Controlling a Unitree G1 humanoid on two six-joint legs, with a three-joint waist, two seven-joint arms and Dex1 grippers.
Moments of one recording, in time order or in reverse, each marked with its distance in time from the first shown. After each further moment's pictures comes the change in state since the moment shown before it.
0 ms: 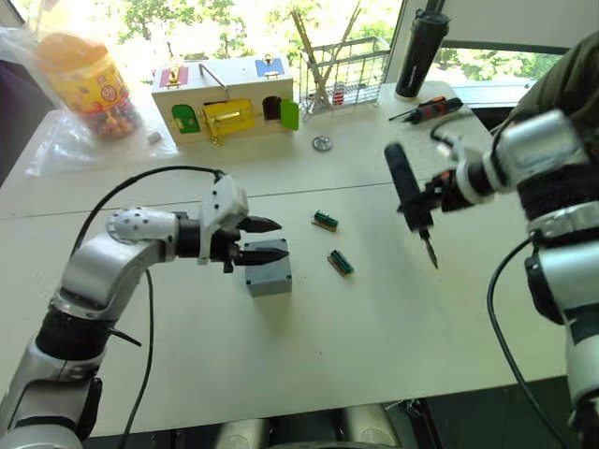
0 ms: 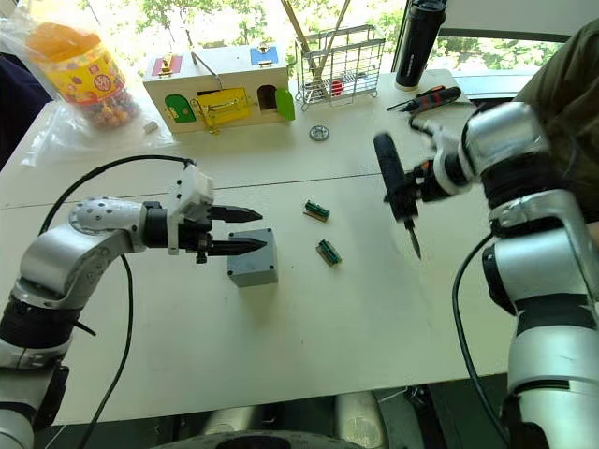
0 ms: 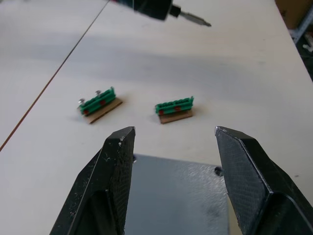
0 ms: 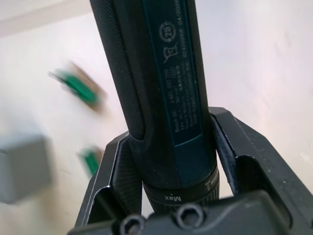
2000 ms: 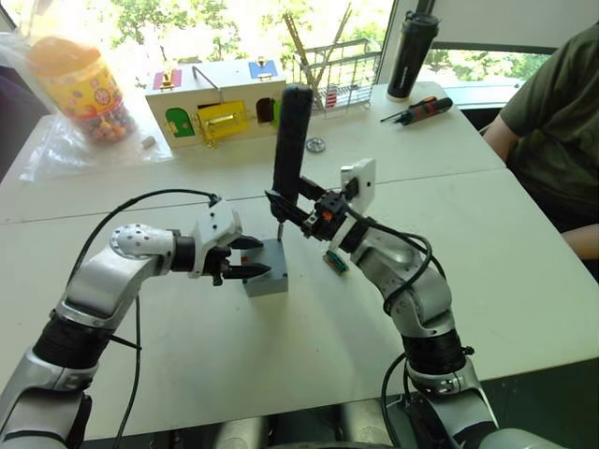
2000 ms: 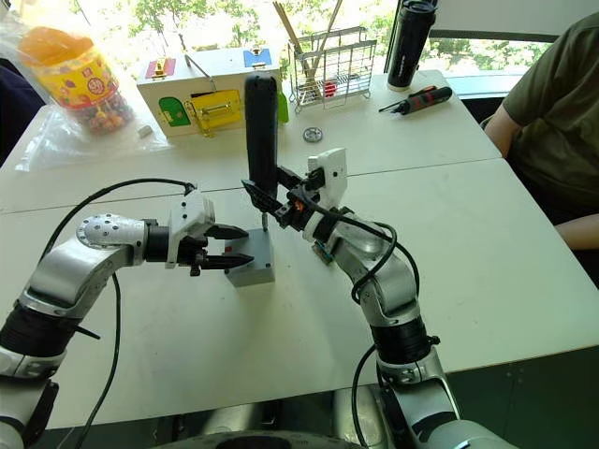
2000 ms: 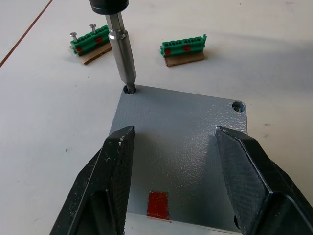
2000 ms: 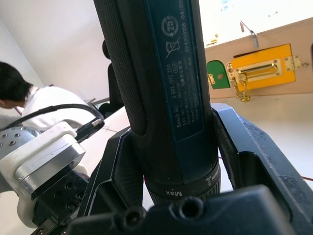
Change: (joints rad) left arm 0.083 0.028 -0.091 0.052 0.143 -0.082 0.014; right arm 0.850 0.661 -0.020 -0.931 0.086 -0.984 -0.525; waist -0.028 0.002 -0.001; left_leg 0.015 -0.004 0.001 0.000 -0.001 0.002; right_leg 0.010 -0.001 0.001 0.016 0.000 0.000
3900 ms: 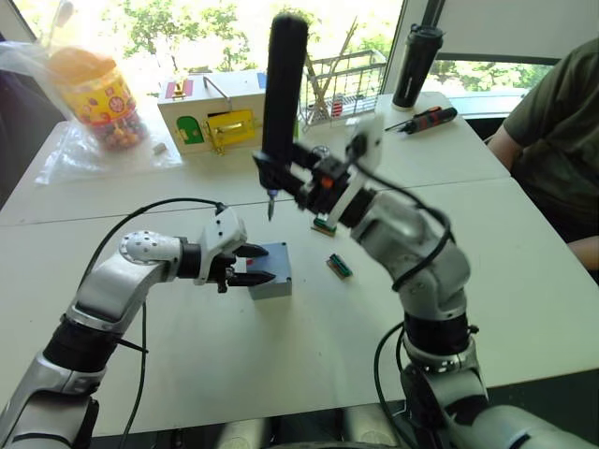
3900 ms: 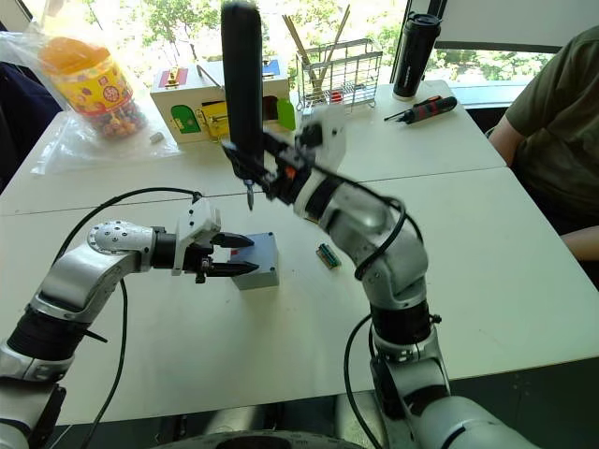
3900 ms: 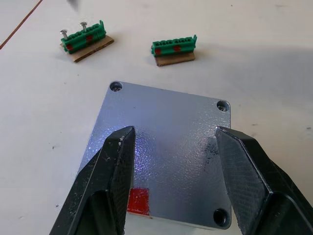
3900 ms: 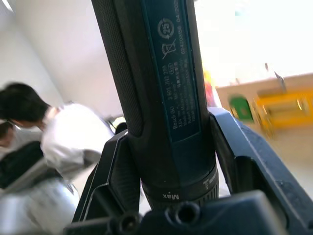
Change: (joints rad) left arm 0.012 -0.047 -0.011 0.013 -0.001 0.016 -0.020; right arm -0.253 0.013 -0.184 -0.160 0.228 0.312 -0.133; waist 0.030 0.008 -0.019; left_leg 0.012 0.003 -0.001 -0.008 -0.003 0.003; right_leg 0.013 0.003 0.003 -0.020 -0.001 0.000
